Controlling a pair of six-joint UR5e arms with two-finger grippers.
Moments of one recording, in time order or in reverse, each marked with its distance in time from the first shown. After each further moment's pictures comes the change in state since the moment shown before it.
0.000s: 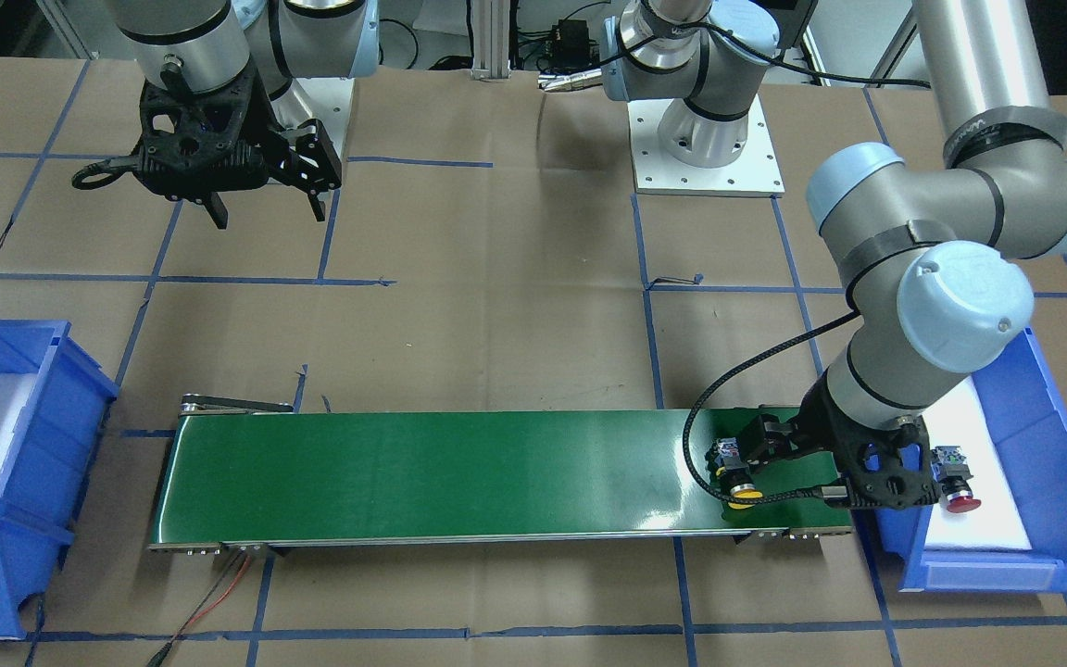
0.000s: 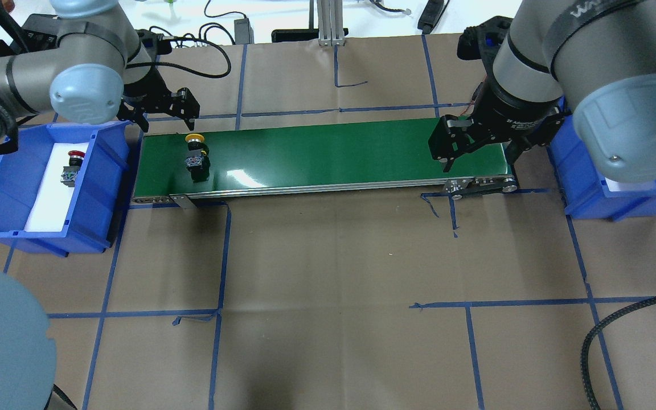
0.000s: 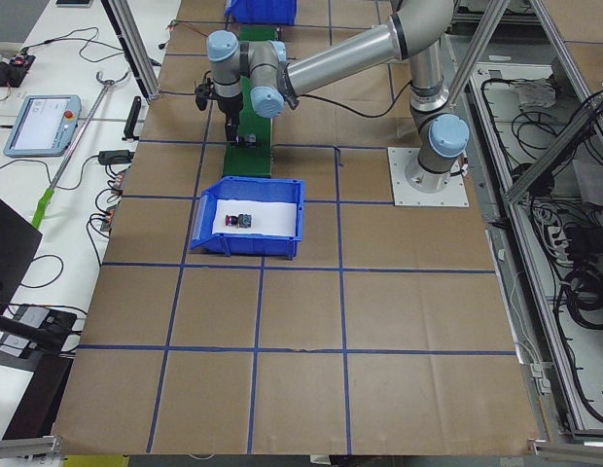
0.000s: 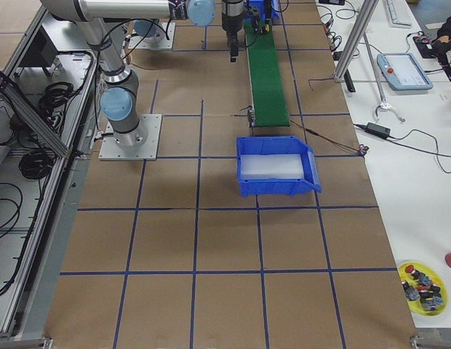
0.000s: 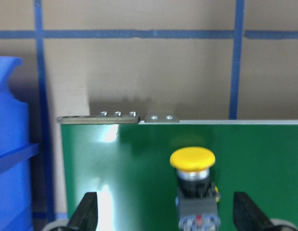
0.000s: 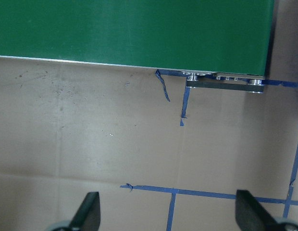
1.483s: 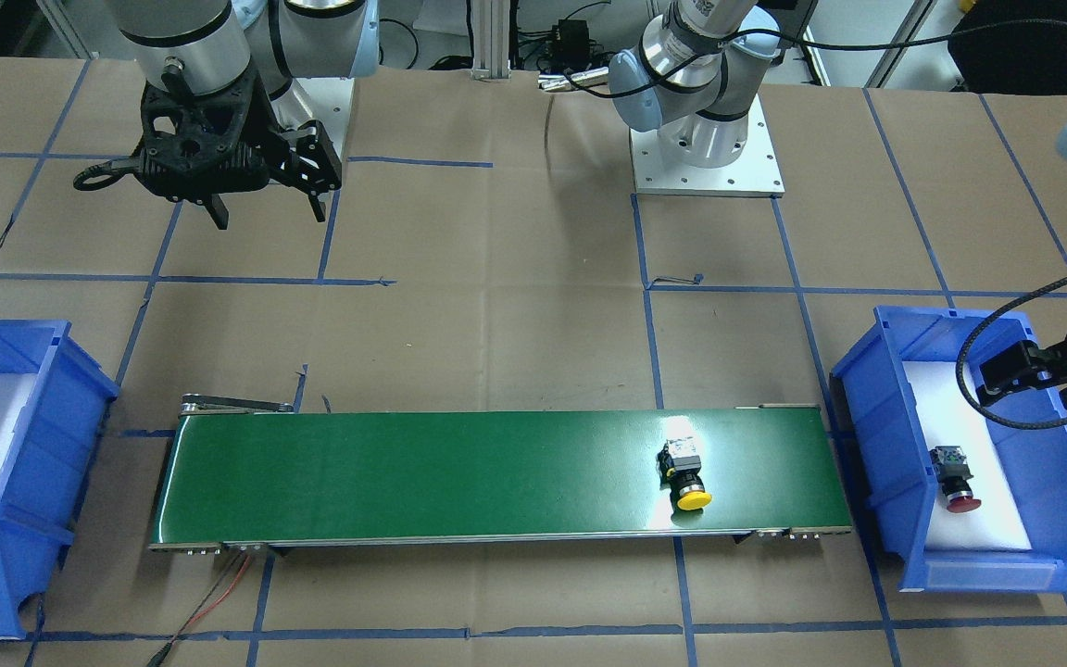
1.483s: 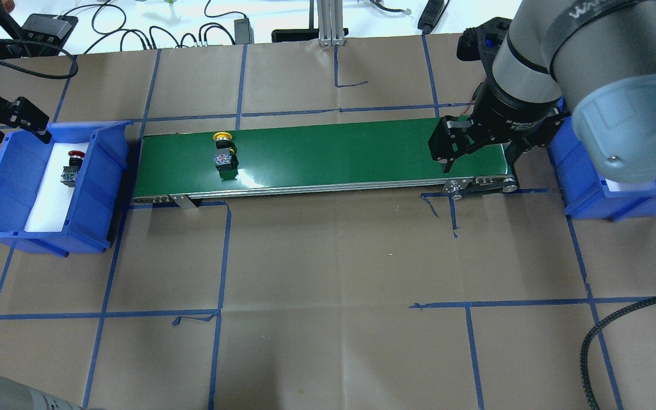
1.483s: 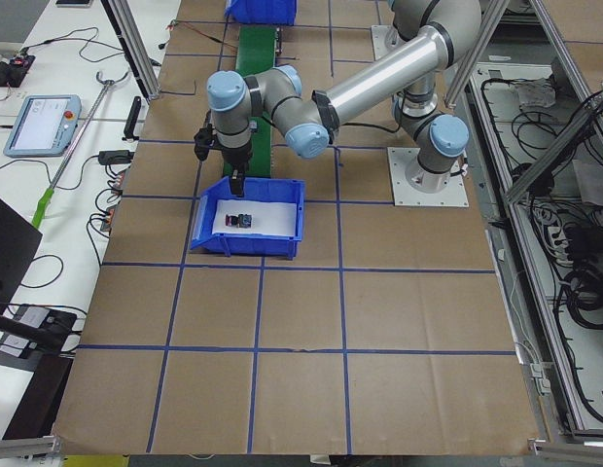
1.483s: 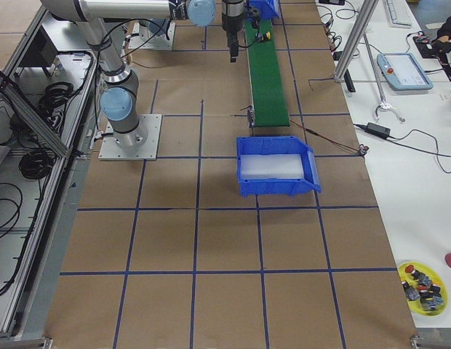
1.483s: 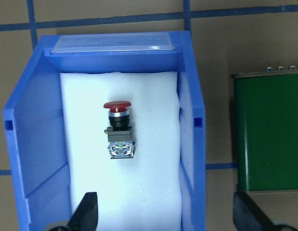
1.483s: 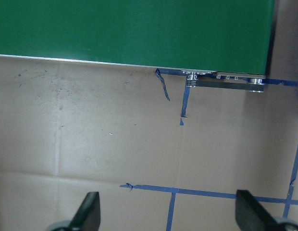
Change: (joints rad) left arm 0.418 0.050 0.009 -0.089 -0.011 0.471; right arm 0.000 0.002 0.003 0.000 -0.001 0.000
